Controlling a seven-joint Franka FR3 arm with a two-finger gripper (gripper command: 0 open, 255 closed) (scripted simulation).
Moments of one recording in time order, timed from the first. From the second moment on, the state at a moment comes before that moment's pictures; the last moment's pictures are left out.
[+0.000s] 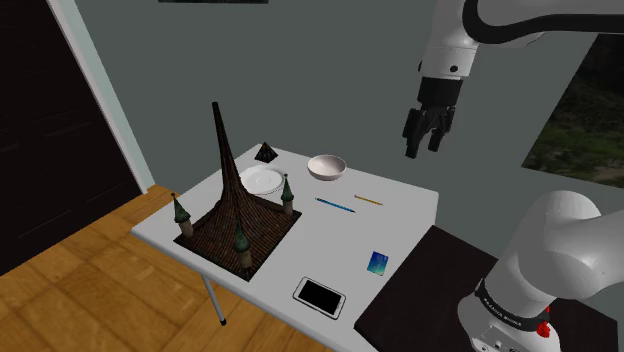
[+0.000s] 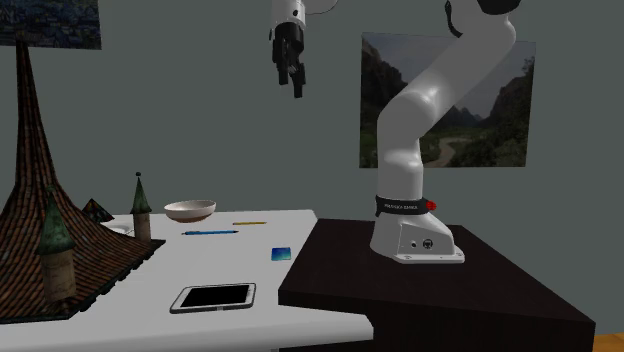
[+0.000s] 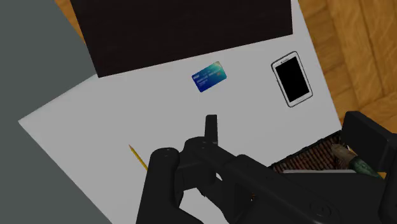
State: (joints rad) arm 0.02 -0.82 -0.05 -2.42 0.12 1.52 0.14
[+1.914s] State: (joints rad) arm -0.06 -0.20 0.27 -2.99 0.57 2.75 0.84
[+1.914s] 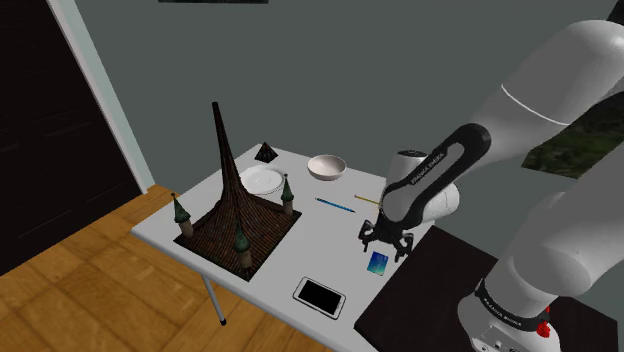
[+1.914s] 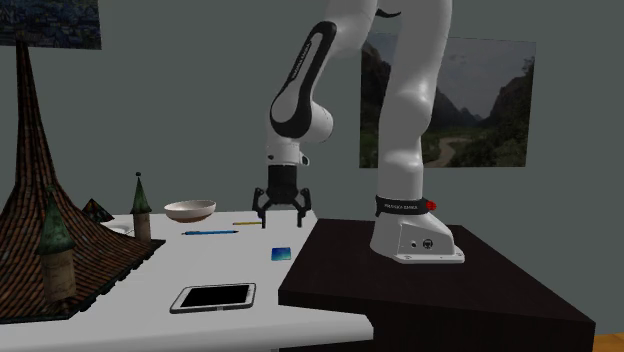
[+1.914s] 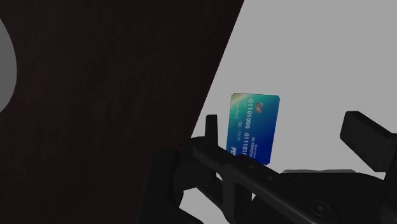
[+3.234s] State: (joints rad) arm -0.05 0.19 0.37 -2.88 1.00 3.05 0.59
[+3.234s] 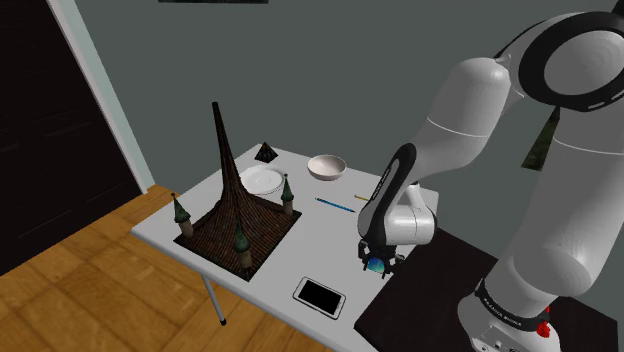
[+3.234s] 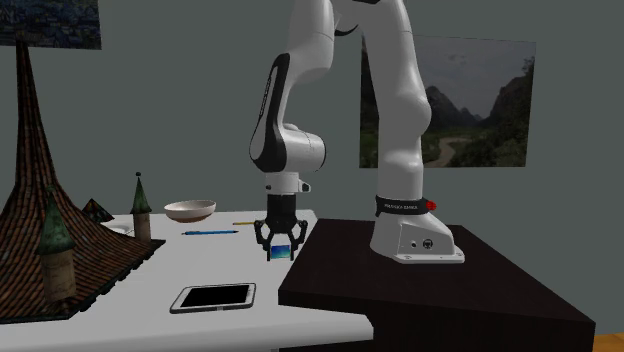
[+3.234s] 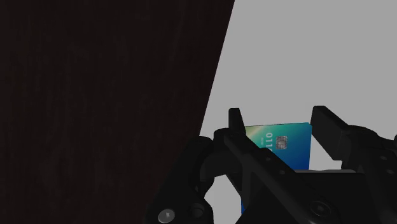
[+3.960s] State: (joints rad) arm -0.02 0.14 0.33 -2.90 0.92 3.02 0.67
